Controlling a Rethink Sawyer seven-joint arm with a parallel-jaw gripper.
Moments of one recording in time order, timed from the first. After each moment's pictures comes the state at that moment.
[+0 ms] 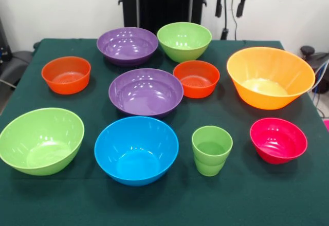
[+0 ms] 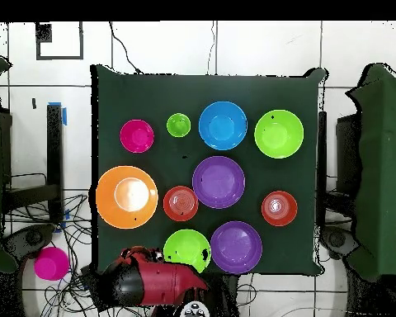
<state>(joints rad) 0.00 -0.84 0.00 2.35 0.05 0.12 1.73</state>
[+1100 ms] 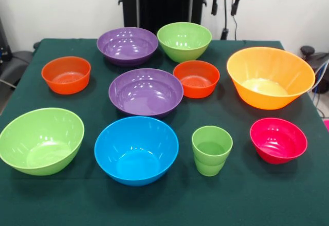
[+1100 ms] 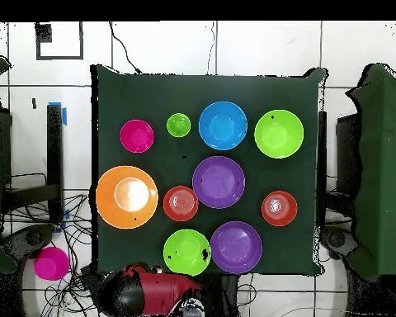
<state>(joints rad) 0.01 -0.76 0.00 2.40 0.01 0.08 1.79</state>
